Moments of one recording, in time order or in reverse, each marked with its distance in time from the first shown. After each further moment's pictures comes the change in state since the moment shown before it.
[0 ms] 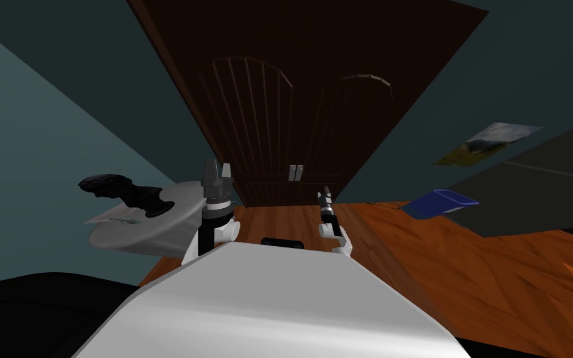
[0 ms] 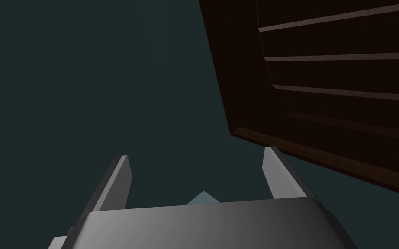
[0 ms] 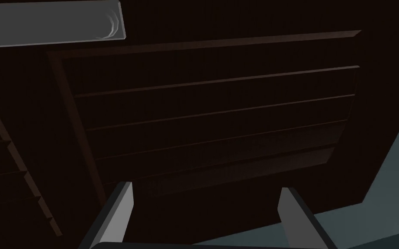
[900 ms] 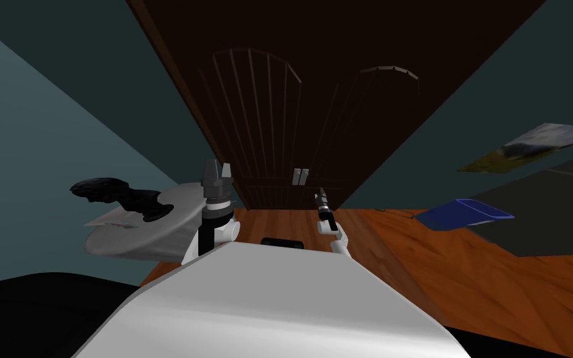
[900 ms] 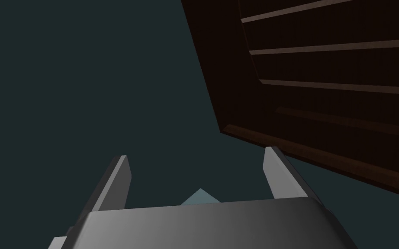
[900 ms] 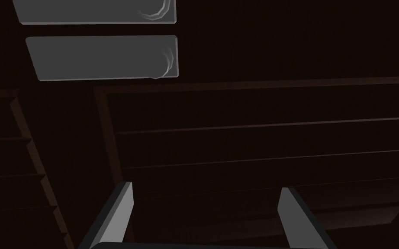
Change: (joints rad) arm -0.115 -0.037 0.023 0.203 -0.003 0.025 0.007
